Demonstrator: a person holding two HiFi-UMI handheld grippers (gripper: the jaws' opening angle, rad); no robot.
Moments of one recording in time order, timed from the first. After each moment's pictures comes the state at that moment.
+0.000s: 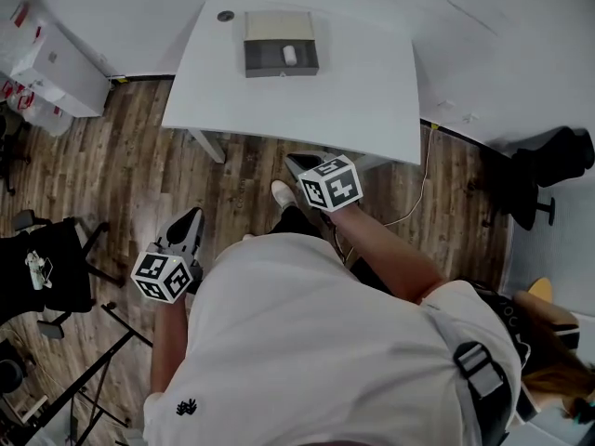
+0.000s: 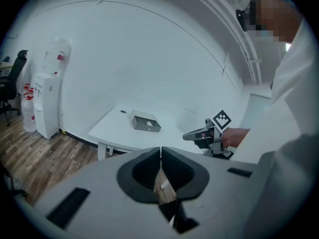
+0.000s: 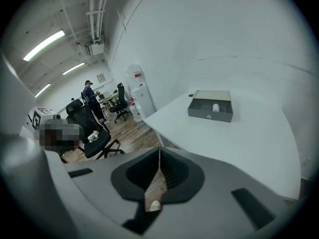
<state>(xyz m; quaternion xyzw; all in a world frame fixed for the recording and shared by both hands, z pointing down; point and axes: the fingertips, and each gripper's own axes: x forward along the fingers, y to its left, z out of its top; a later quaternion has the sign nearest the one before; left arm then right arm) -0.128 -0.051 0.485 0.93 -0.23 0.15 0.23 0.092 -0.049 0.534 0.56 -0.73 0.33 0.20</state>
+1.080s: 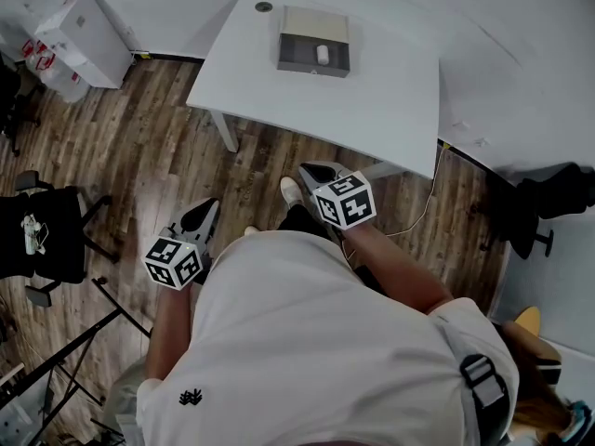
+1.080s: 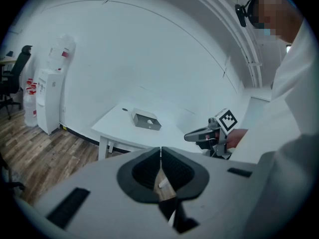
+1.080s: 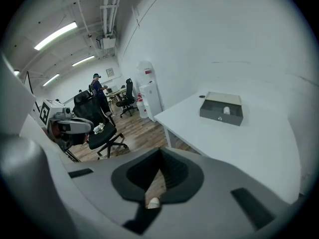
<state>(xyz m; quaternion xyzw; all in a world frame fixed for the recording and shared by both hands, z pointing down) -0.142 -0.037 0.498 0.93 -0.23 0.14 0.25 0.051 -0.029 0.532 0.53 -0.76 0.30 0.23</state>
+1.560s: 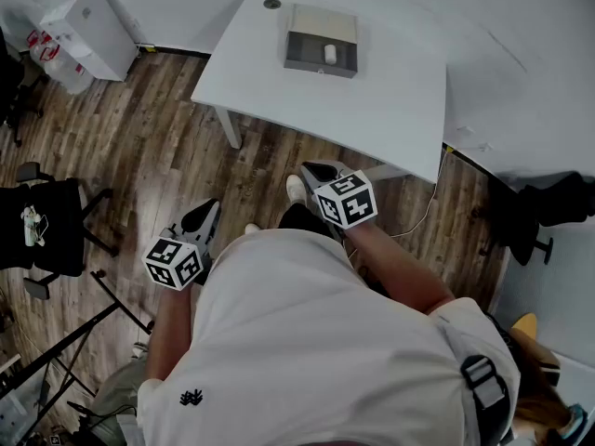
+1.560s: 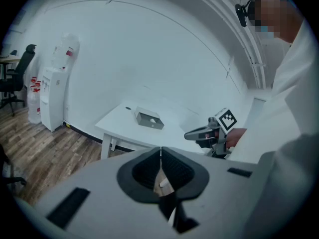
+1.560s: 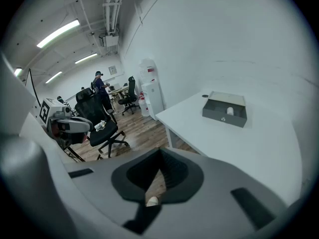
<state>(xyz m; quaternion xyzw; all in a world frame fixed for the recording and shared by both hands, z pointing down) -0.149 -0.036 0.505 0.92 -0.25 0.15 0.25 0.050 -0.037 0.537 0.52 -0.77 0.29 0.24</state>
